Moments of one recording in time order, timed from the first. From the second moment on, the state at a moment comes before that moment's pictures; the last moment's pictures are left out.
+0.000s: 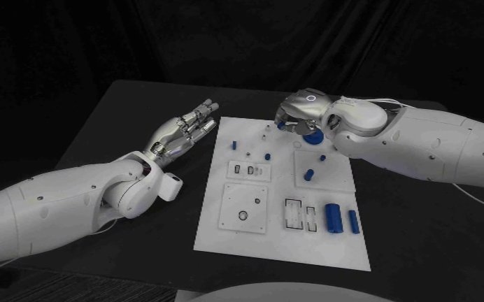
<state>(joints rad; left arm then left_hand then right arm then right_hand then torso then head) 1.17 -0.91 -0.22 1.52 -0.28 -0.19 0.67 1.44 0.25 -0.21 0.27 0.53 0.29 0.06 0.05 0.04 0.00 0.02 0.00 0.00 0.00 0.03 0.00 0.00 0.17 0.00 0.12 0.00 0.00 1.36 -0.64 -0.24 1.28 -1.77 -0.35 0.00 1.48 -0.04 0.31 0.09 0.07 1.11 0.10 0.09 0.10 1.23 0.05 0.06 0.06 1.46 -0.05 1.14 1.01 0.14 1.29 0.06 1.10 1.00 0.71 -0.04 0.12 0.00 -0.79</state>
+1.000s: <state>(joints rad) 1.17 -0.89 -0.22 1.51 -0.28 -0.17 0.67 1.45 0.25 -0.21 0.27 0.53 0.29 0.06 0.05 0.04 0.00 0.02 0.00 0.00 0.00 0.03 0.00 0.00 0.17 0.00 0.13 0.00 0.00 1.33 -0.54 -0.24 1.14 -1.67 -0.35 0.02 1.47 -0.06 0.31 0.11 0.07 1.09 0.11 0.07 0.10 1.21 0.05 0.06 0.06 1.46 -0.05 1.14 1.00 0.14 1.29 0.06 1.10 1.01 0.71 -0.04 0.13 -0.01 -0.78</state>
